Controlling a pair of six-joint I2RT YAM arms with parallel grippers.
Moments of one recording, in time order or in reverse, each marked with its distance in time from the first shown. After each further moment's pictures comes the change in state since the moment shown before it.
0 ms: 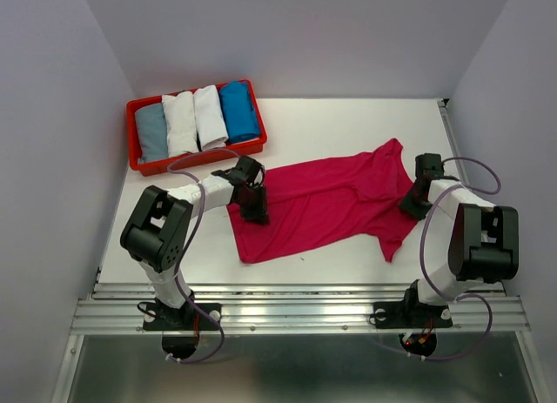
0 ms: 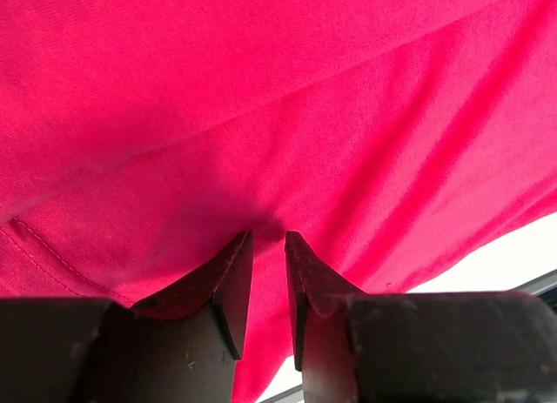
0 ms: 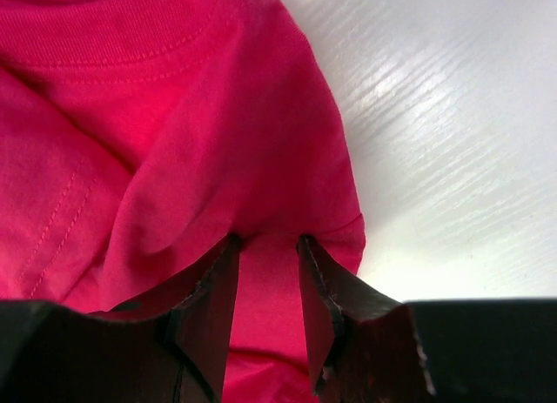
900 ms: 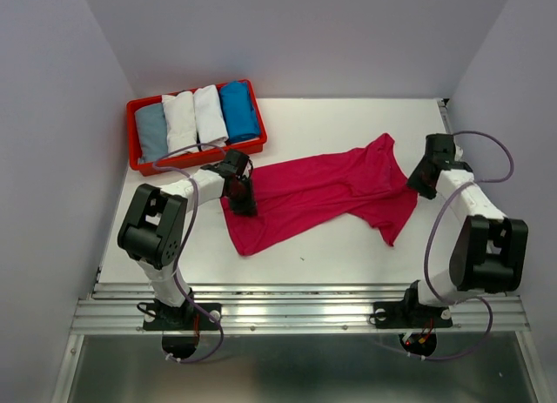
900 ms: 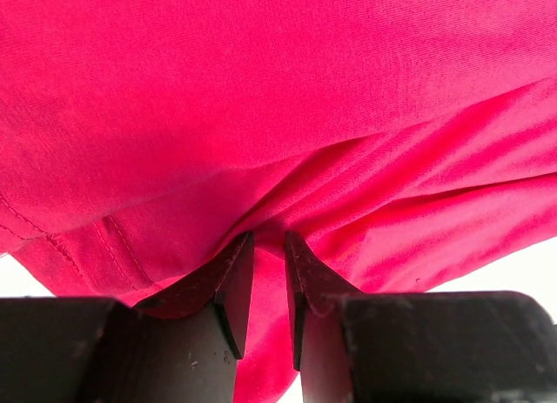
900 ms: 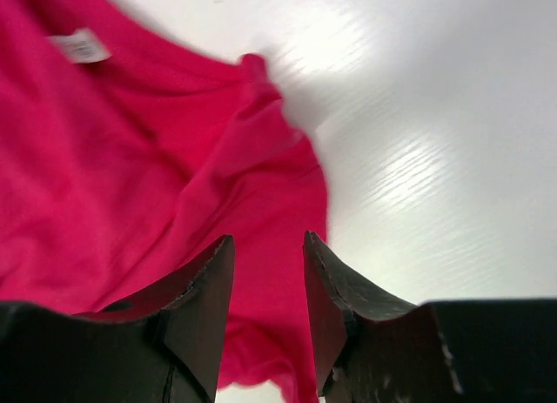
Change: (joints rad) left arm 0.107 0.004 0.020 -0.018 -0.073 -0.004; right arm 0.000 -0.021 0.181 -0.046 0.045 -0.118
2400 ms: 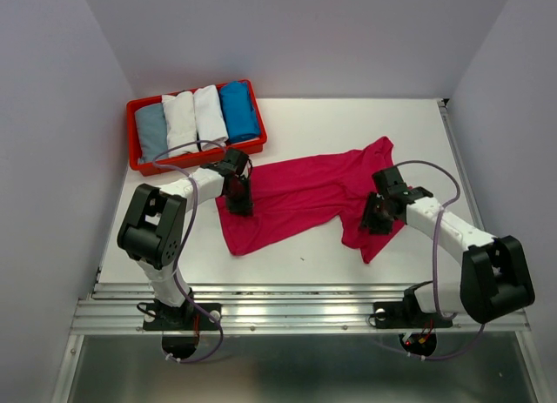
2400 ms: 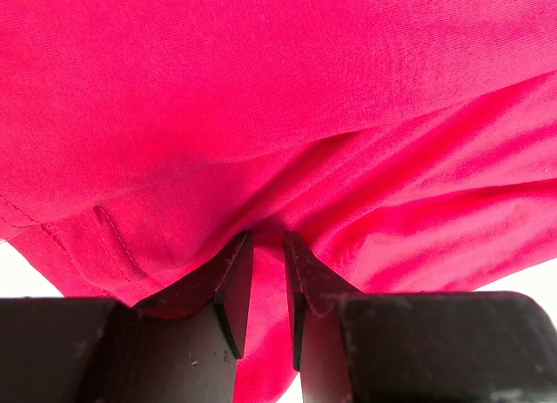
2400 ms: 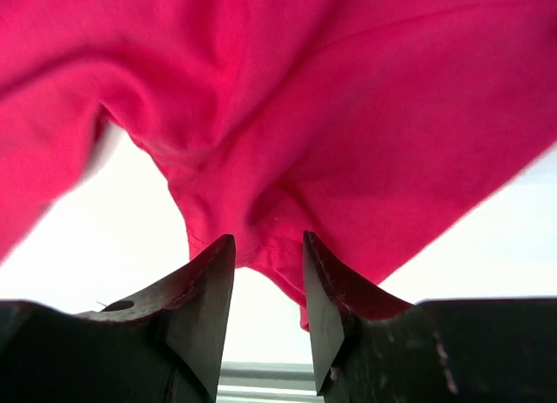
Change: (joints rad) left arm 0.003 -0.003 0.019 -0.047 -0.051 0.077; right arm 0.433 -0.185 -0.271 -0.105 -0.275 0.149
